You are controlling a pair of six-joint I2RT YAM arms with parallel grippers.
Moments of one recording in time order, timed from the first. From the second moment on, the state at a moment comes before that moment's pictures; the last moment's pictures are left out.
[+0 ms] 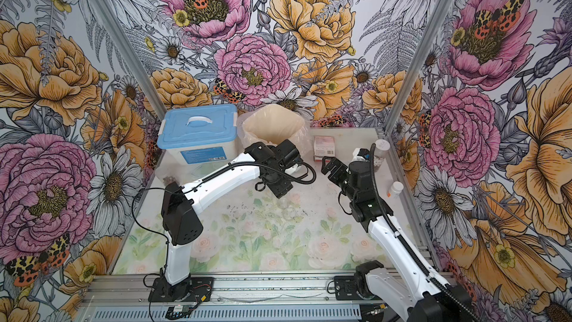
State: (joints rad) left arm -0.86 2.01 1.96 -1.31 -0.12 0.05; right arm 0.25 0.98 0.73 -0.14 -0.03 0.82
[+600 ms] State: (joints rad) left arm -0.87 1.68 1.92 -1.25 -0.13 -0.06; right arm 0.25 0.98 0.73 -0.14 -0.03 0.79
